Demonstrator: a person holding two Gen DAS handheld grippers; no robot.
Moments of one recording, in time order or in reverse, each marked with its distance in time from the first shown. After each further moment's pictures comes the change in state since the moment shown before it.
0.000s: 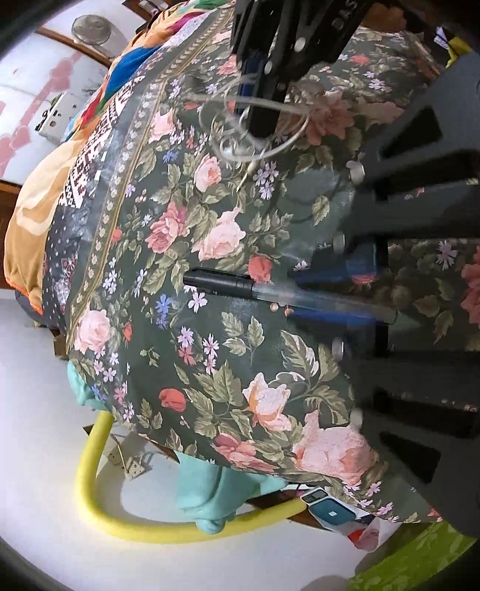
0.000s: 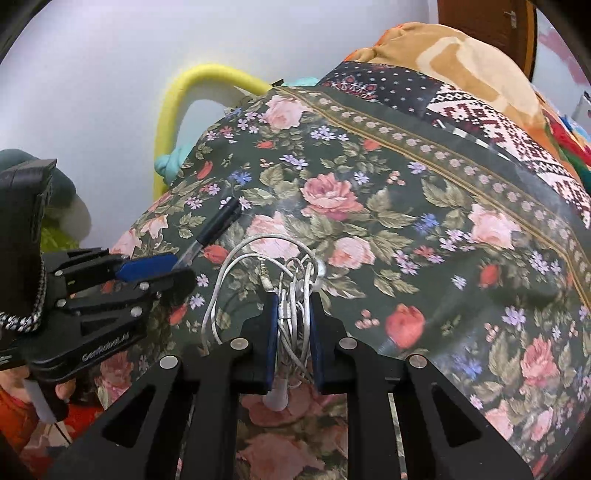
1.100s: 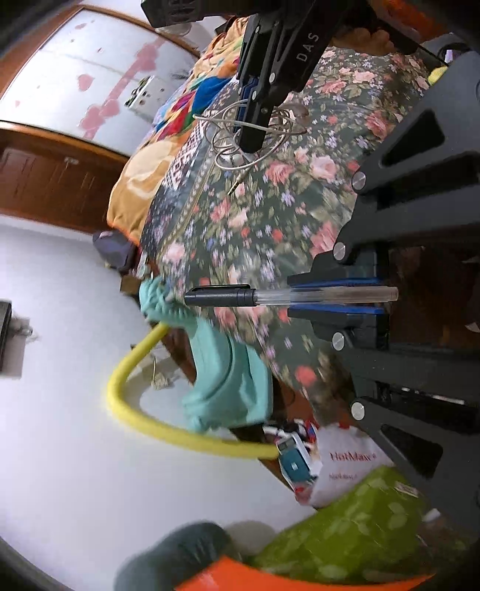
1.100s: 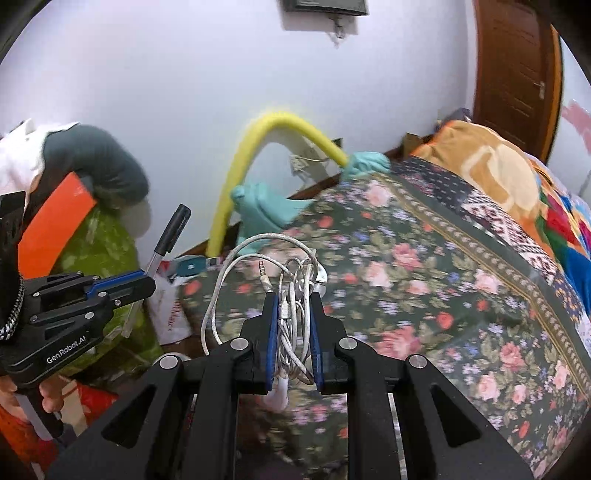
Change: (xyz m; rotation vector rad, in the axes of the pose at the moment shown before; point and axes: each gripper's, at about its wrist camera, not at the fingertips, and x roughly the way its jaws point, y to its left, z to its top) left arm -0.234 0.058 -0.132 -0.226 -0.278 0.087; right arm -0.128 0.158 -0.027 -0.217 -0.173 0.075
